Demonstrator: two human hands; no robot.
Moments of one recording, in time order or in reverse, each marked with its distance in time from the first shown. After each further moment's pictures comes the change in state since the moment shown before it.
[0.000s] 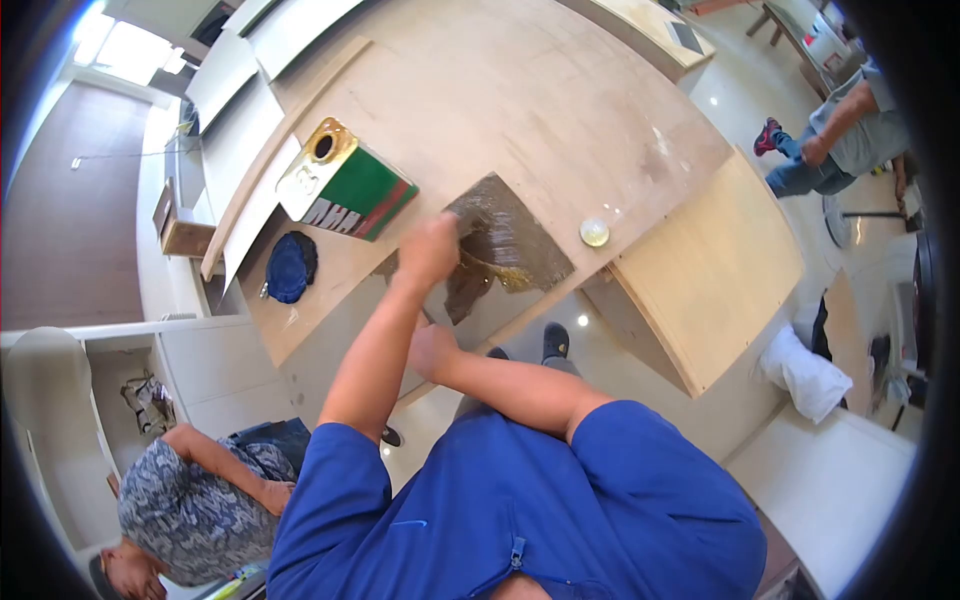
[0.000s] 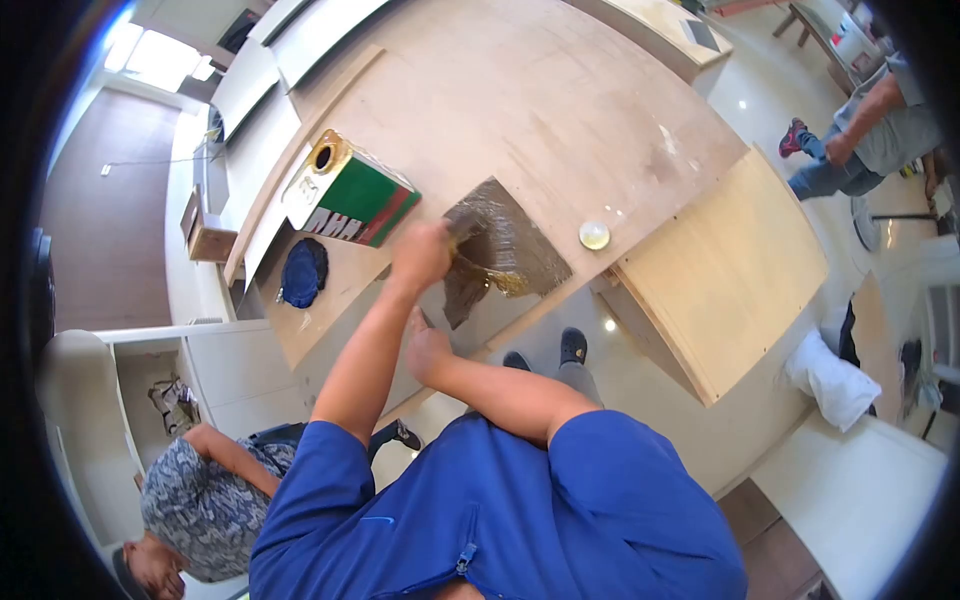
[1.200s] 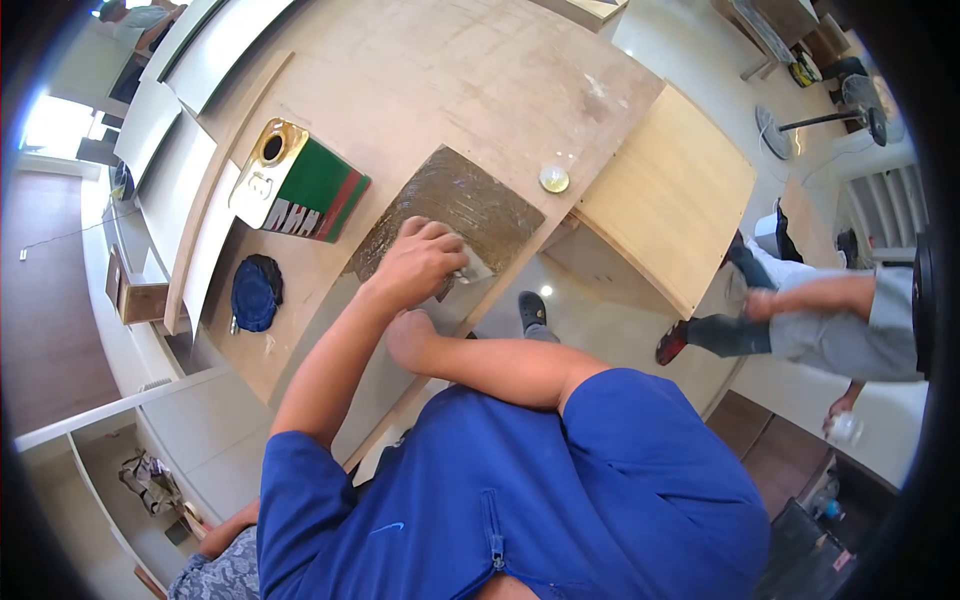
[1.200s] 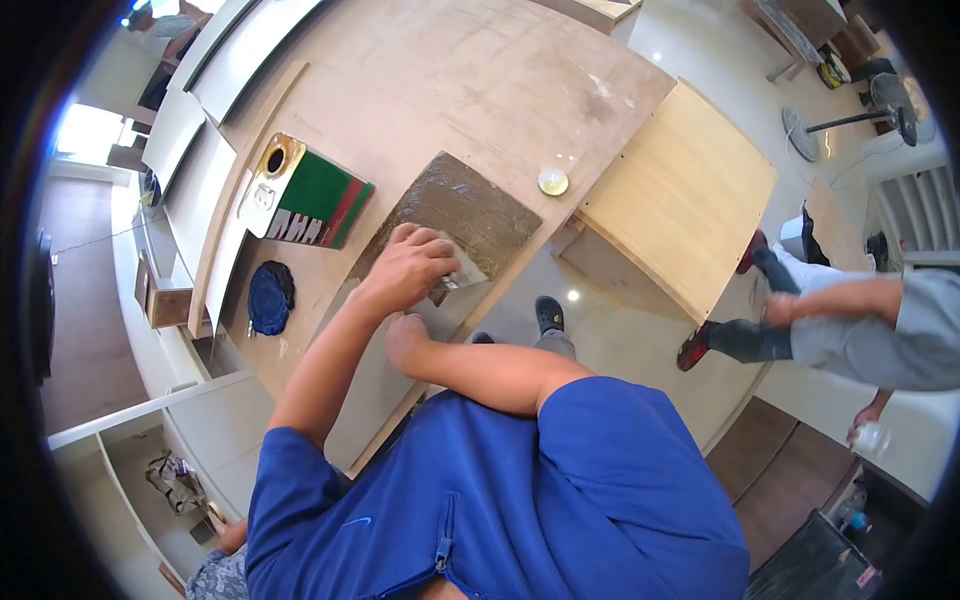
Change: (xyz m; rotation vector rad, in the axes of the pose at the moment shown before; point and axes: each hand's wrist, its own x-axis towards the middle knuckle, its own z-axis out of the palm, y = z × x) left_hand -0.048 -0.009 -0.032 -0.135 -0.125 0.912; right_hand 0.023 -0.033 0.013 -0.147 -0.130 0.155
